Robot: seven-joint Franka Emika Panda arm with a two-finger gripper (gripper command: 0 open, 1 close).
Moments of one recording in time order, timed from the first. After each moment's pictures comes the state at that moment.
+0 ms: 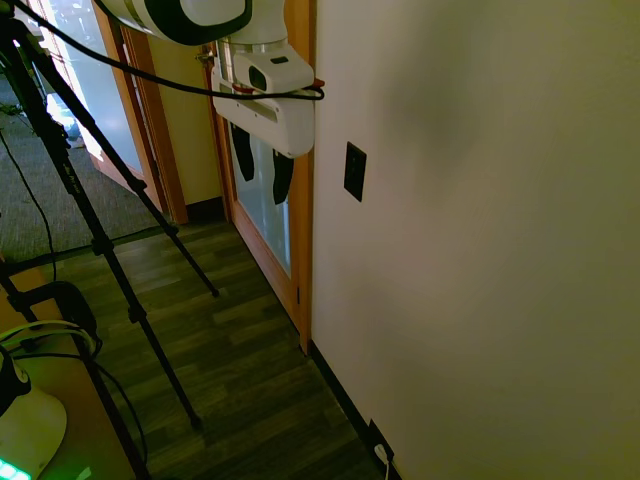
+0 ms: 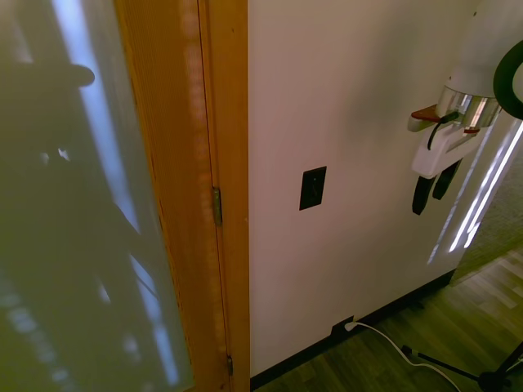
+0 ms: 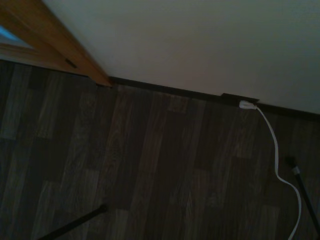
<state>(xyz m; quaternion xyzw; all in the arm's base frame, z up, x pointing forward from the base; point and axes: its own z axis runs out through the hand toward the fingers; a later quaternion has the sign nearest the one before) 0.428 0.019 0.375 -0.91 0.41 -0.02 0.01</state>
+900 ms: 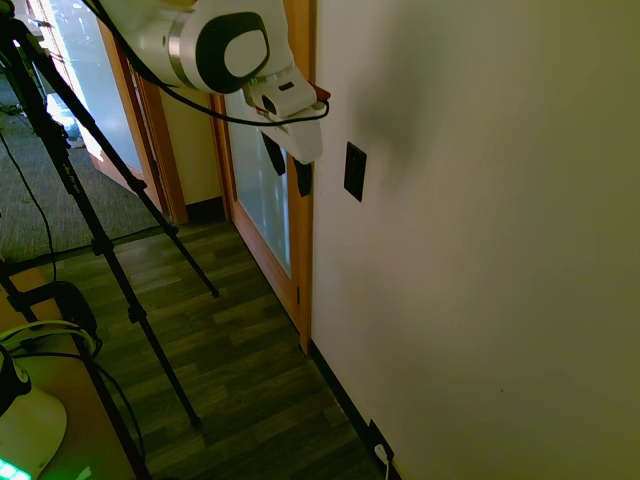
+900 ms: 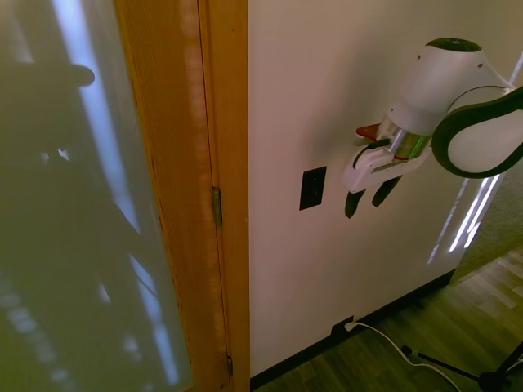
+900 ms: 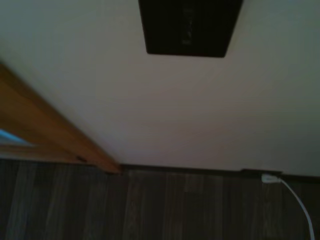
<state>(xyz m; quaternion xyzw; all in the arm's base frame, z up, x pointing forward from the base) 0.515 0.071 0.319 -0.87 0.46 -0.14 0.05</state>
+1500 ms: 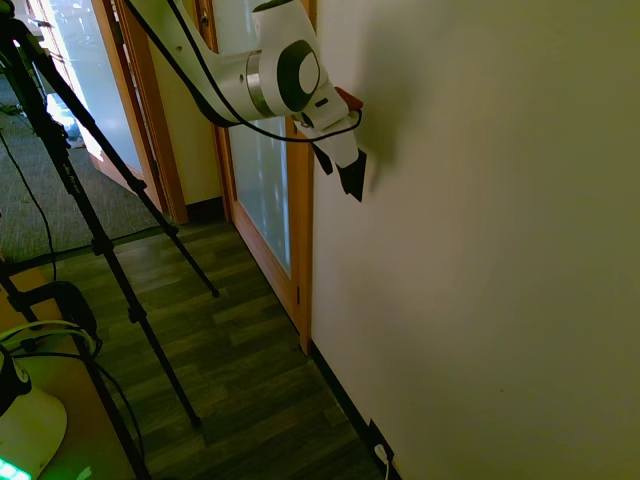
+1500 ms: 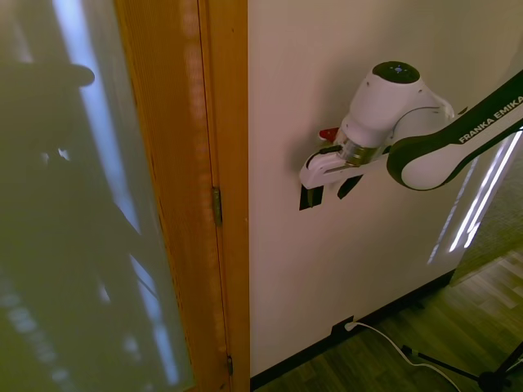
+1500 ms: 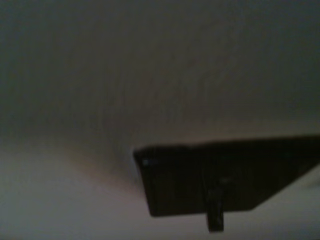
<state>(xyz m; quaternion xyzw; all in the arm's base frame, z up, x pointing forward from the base) 0.595 0.079 0.288 -0.84 0.50 -0.21 0.05</state>
